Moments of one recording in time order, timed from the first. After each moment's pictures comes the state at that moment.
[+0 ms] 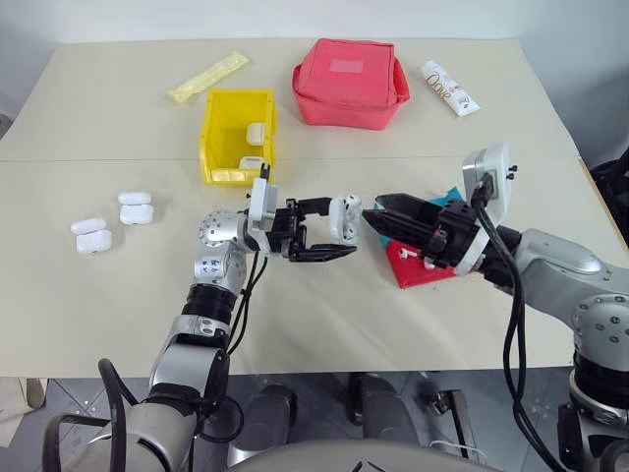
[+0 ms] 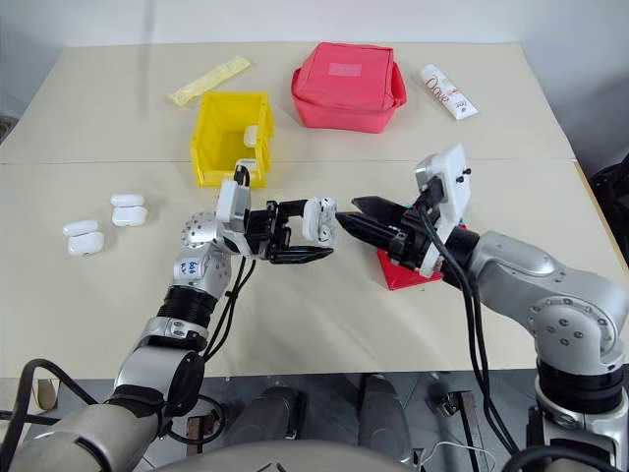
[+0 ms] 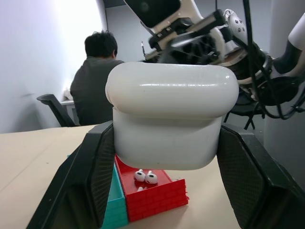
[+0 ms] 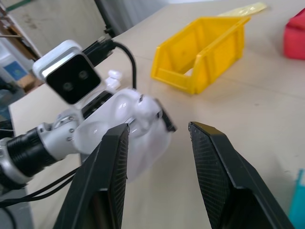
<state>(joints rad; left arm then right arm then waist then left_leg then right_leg) -0.70 0.13 0.02 0.58 -0.43 -0.19 -1.49 -0.37 -0.68 -0.16 -0.57 1.20 0.96 0.27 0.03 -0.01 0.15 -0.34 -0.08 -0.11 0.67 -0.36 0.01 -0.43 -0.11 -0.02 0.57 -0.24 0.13</state>
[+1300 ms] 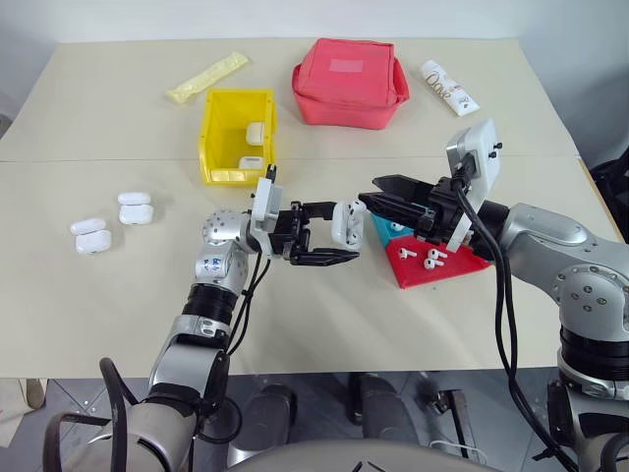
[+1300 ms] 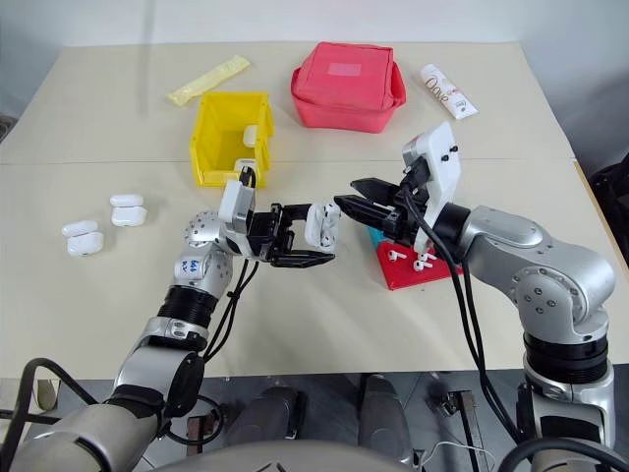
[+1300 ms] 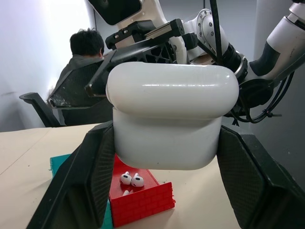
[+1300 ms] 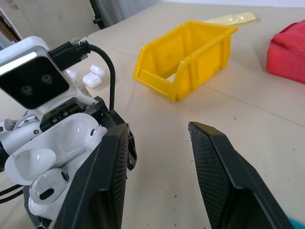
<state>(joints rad) -0.70 0.14 -0.01 0.56 -0.44 -0.15 -1.50 -0.49 -0.64 -0.09 -0.47 1.00 0.96 0.38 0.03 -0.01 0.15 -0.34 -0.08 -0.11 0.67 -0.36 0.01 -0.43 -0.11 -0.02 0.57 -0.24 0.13</state>
